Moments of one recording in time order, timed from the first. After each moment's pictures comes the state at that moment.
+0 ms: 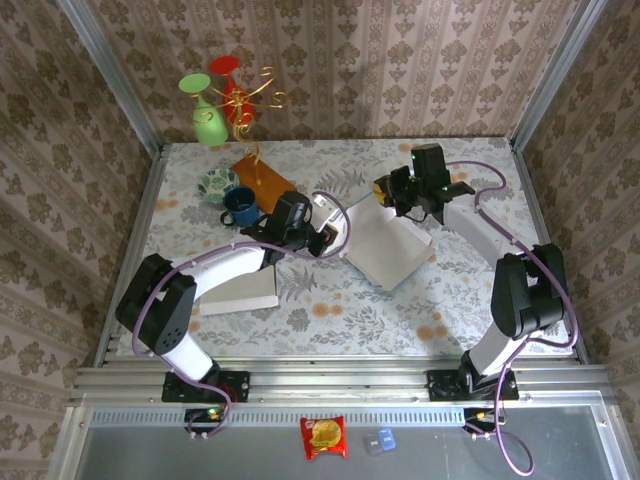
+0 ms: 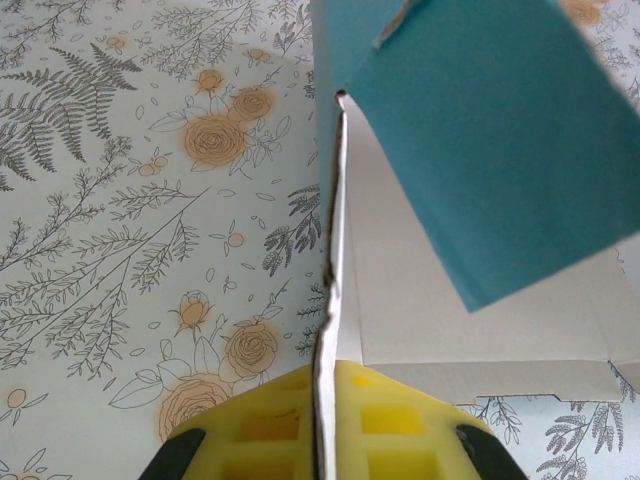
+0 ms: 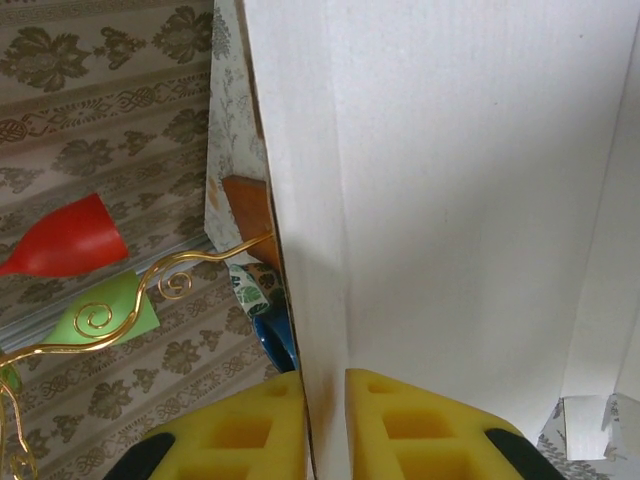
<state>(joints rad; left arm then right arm) -0.70 1.61 0.99 -0.03 0.26 0.06 0.24 1.66 1.26 -0.30 -0.37 1.45</state>
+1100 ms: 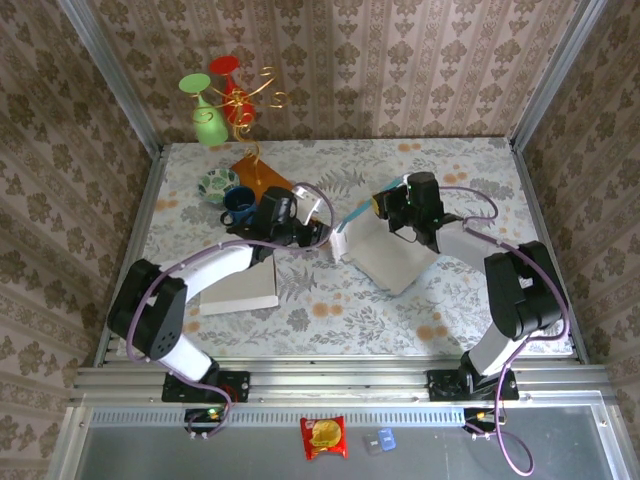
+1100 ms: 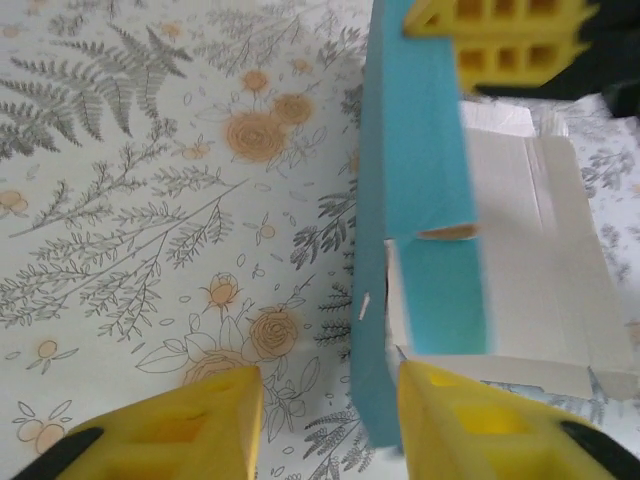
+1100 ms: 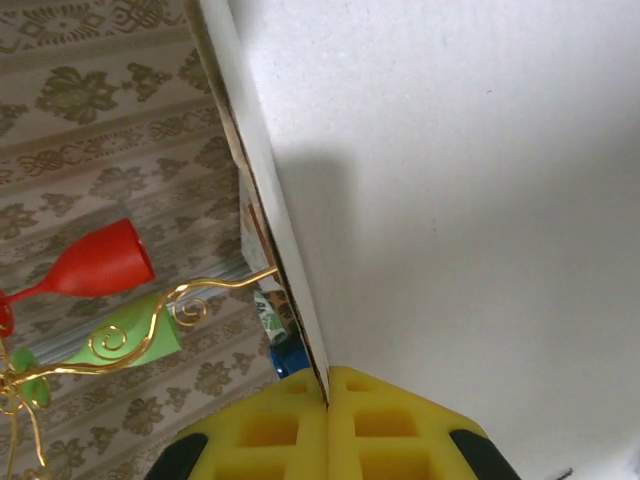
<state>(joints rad) -0.62 1.54 0.95 -0.02 0.34 -0.08 0.27 1.66 0.94 0.23 -0.28 1.58</state>
